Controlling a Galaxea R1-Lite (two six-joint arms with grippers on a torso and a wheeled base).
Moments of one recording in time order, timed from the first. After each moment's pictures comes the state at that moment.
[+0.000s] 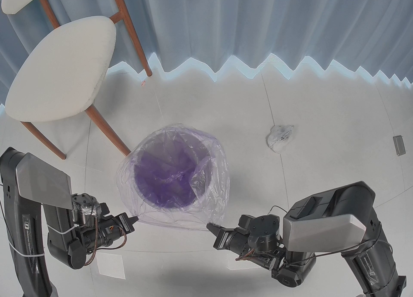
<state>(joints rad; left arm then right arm) -0.16 2.33 -0.25 -1.54 -0.24 -0.62 0.80 2.56 -0.70 -1.55 0.00 0.73</state>
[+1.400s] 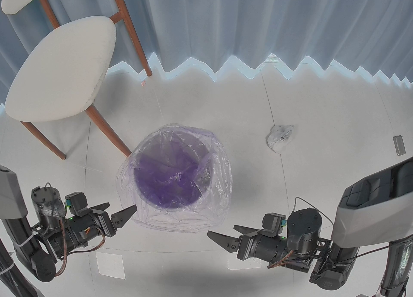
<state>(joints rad) -0.19 1.90 -0.02 -1.54 -0.25 -0.31 0.81 2.24 -0.37 -1.55 0.09 0.63</state>
